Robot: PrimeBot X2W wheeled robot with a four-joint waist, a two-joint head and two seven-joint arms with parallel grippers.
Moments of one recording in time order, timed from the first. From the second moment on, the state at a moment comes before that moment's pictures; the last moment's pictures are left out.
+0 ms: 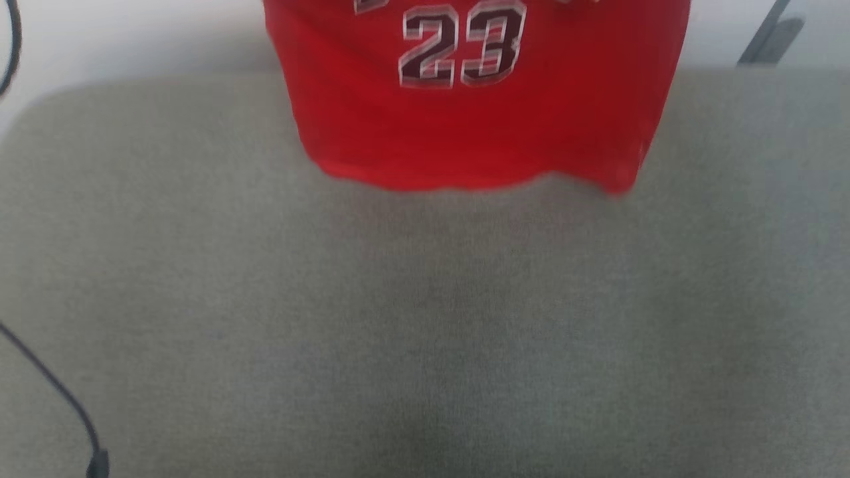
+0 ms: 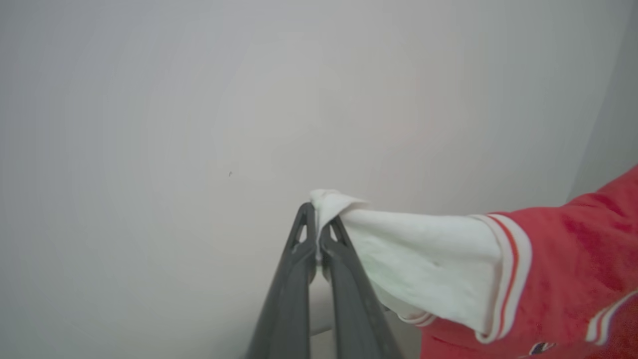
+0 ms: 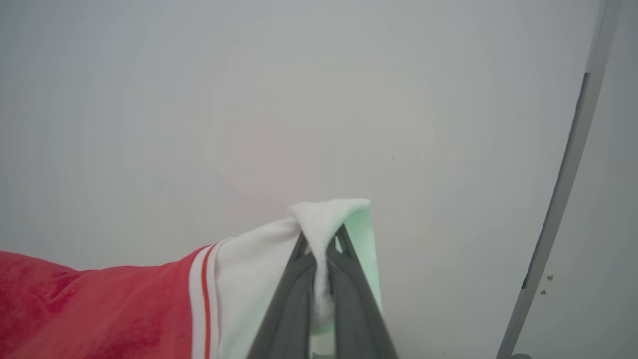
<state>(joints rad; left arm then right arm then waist) -1.33 0.63 -0.48 0.40 -0.72 -0.01 0.46 -1.17 -0.34 0.09 0.50 0.57 0.13 0.32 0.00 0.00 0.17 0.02</state>
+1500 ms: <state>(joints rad) -0.89 0.59 -0.57 0.51 -0.75 -0.02 0.33 -0.89 -0.57 0.62 0.55 0.83 0.13 0.26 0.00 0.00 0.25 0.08</state>
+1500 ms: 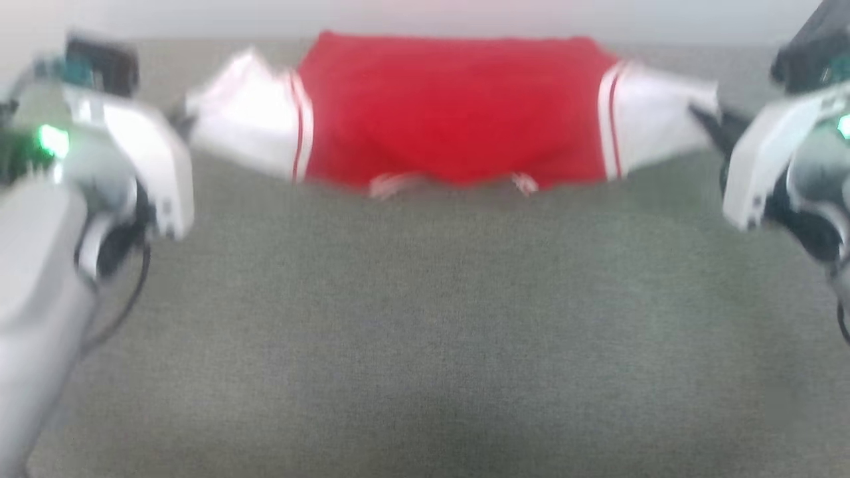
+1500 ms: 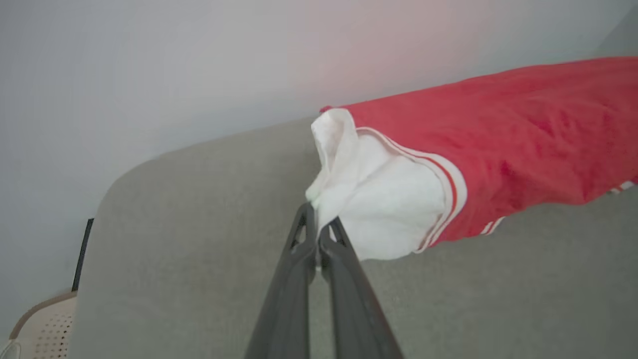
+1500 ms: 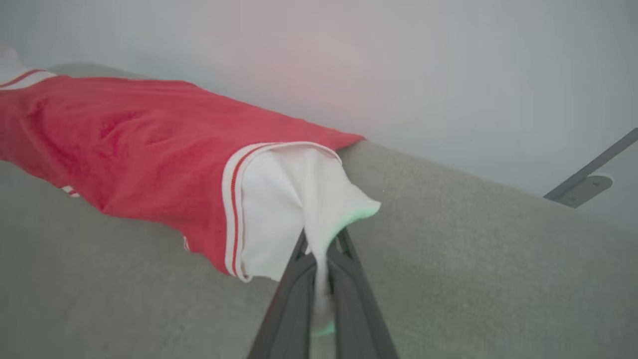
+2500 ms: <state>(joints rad) 0.13 0.96 -0.41 -0.49 -0.98 0.53 0.45 -0.12 -0.95 0.53 -0.03 1.09 0.13 0.64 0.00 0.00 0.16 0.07</state>
